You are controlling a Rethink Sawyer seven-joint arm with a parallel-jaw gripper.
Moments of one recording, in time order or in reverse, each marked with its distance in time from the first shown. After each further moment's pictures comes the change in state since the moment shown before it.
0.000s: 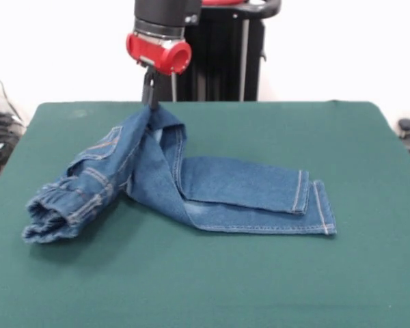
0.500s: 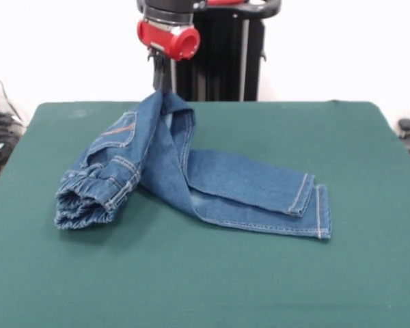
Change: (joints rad) arm -0.006 -0.053 0.000 0.095 0.019 0.000 0.000
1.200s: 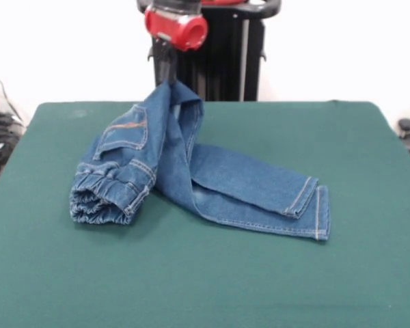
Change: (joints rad) arm 0.009 -0.024 -0.005 0.021 0.045 0.000 0.000
